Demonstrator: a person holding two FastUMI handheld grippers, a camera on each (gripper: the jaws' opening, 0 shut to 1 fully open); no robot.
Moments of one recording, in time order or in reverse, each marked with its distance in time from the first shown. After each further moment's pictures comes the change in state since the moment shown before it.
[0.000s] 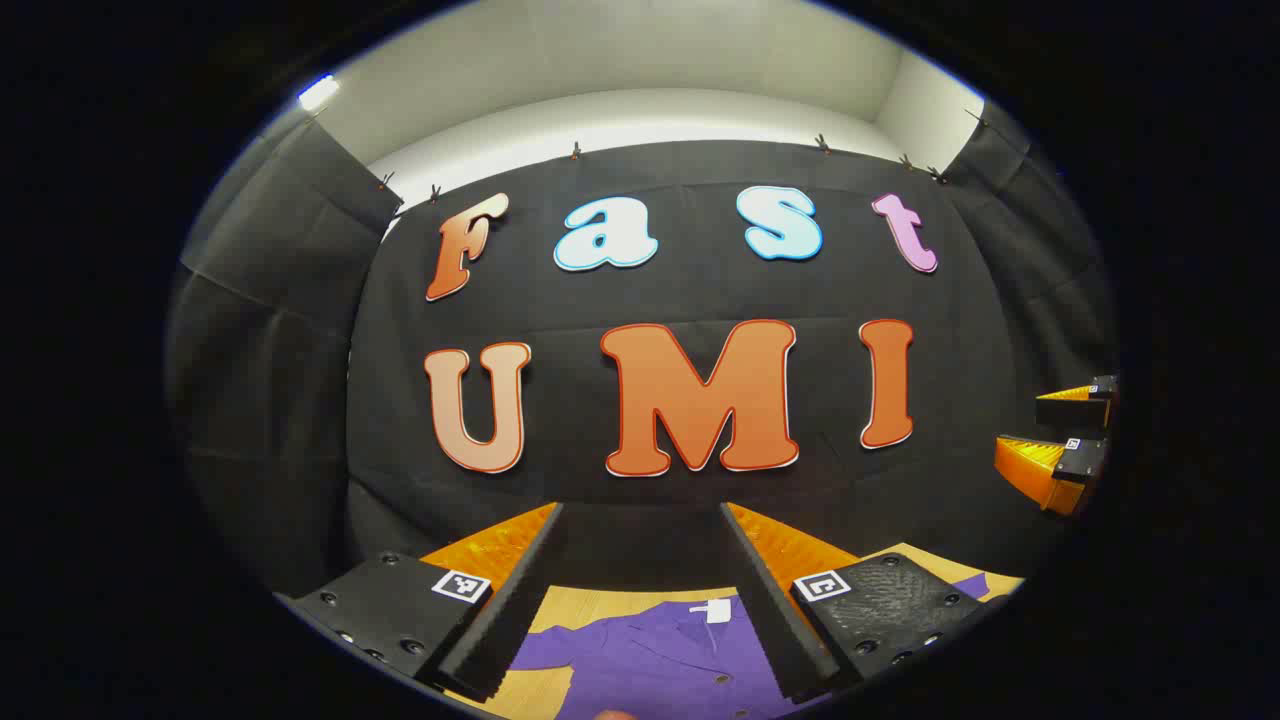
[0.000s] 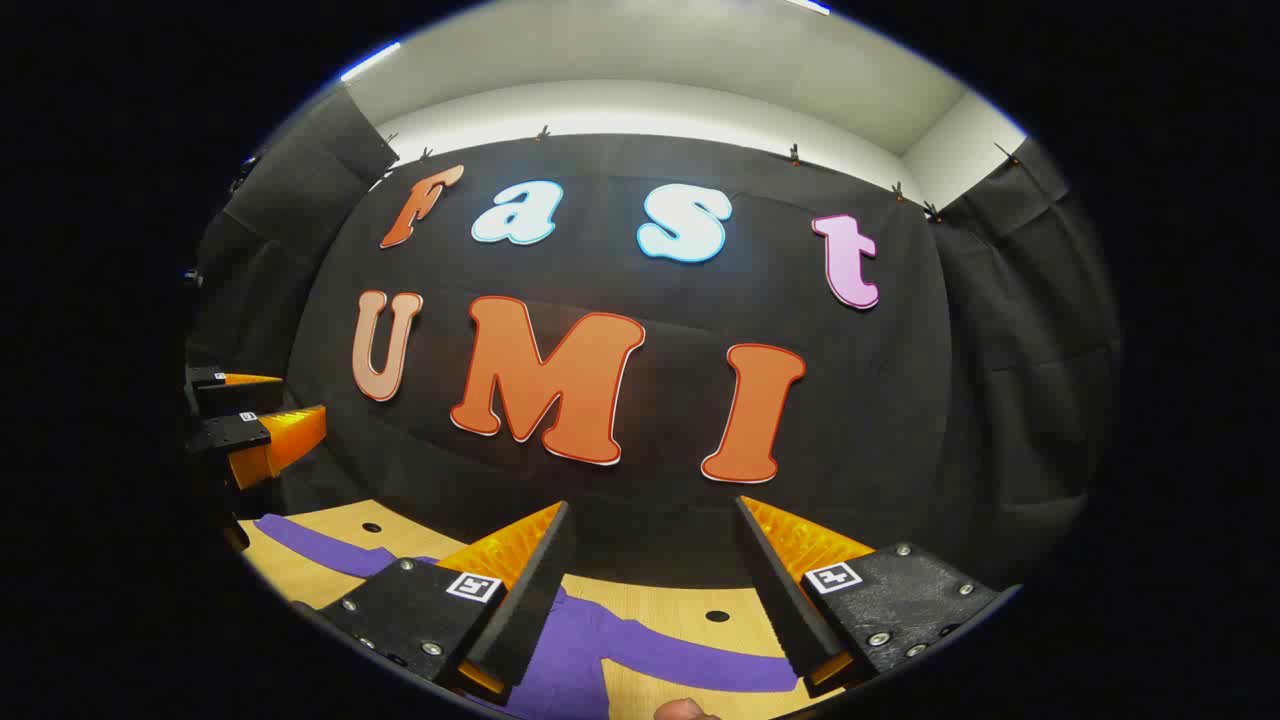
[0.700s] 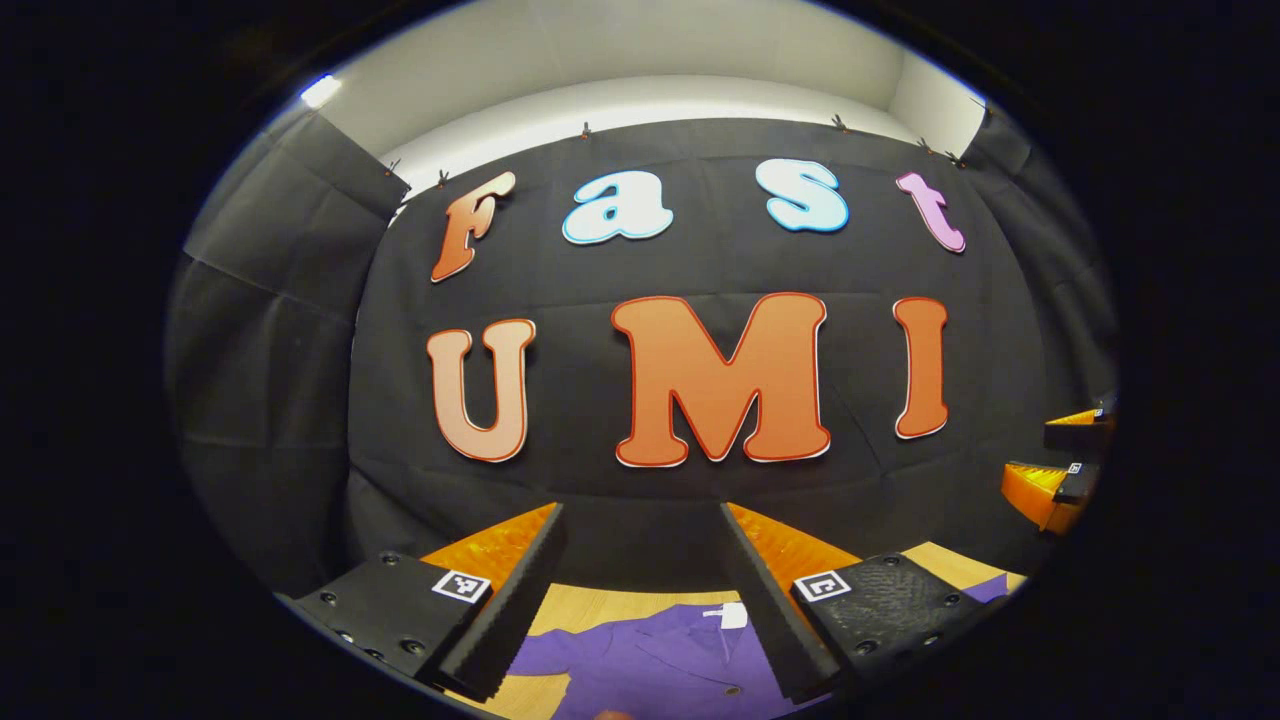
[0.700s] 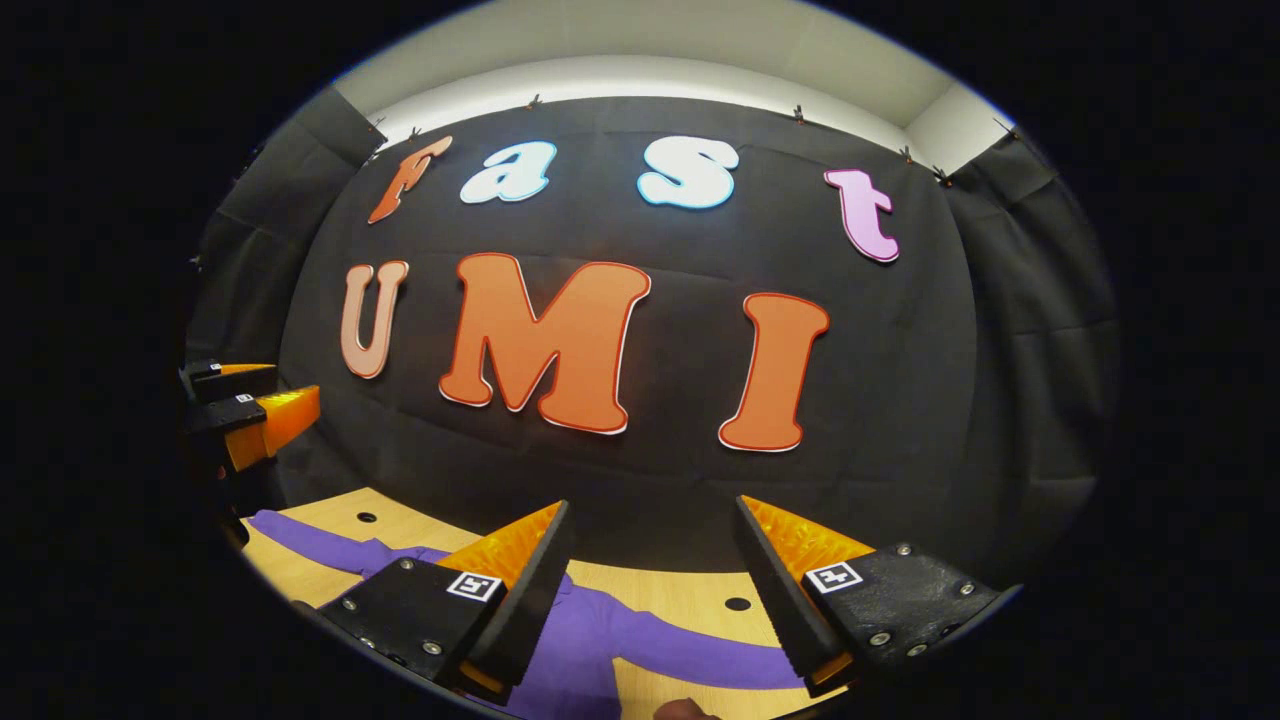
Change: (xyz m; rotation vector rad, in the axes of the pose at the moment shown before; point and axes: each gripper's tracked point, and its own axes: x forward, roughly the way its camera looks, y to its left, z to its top) left arm 0.061 0.007 -0.035 0.018 0.033 0.025; right arm 0.051 0.006 -0.051 0.023 0.094 -0.034
